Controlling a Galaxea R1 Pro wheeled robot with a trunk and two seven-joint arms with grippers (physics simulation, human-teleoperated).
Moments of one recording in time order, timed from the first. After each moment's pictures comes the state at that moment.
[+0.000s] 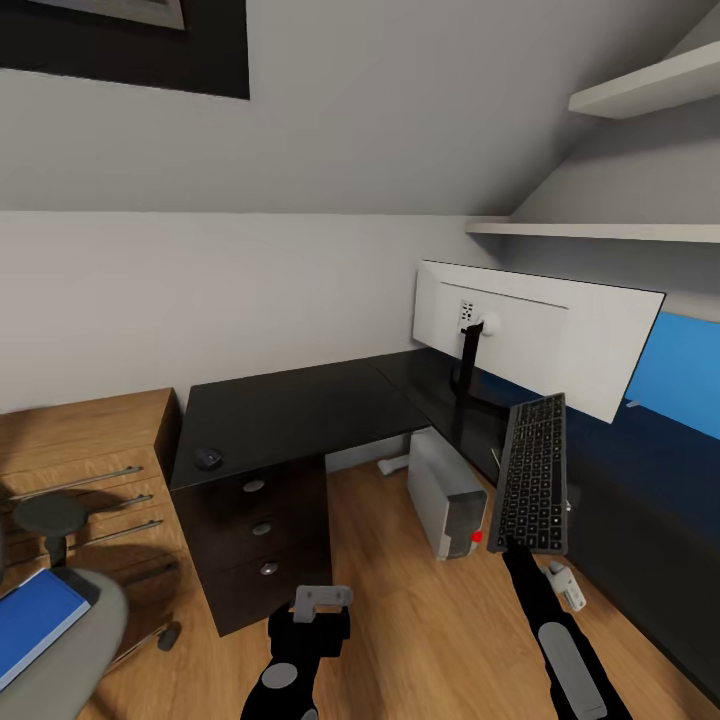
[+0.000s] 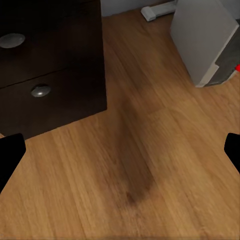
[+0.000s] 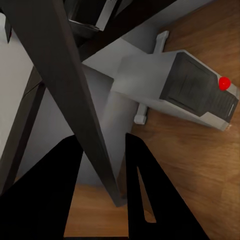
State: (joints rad) left arm -0.10 -0.12 -0.48 -1.39 0.24 0.49 0.52; right arm -0.30 0.02 -0.23 -0.97 -0.97 -0.02 0.05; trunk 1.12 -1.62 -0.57
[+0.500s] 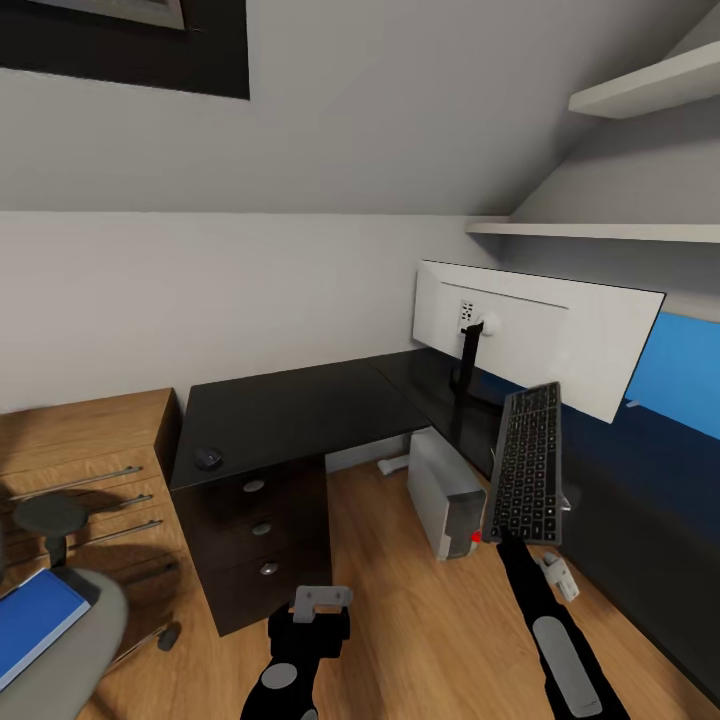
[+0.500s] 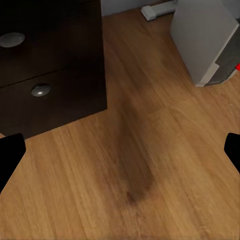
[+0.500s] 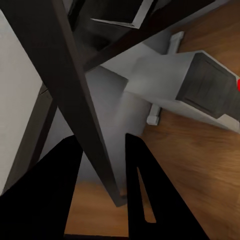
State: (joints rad) left arm -0.10 -0.12 -0.48 -1.39 0.24 0.49 0.52; right arm -0.30 0.04 -0.22 -1.01 -0.96 -0.03 0.07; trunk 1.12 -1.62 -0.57
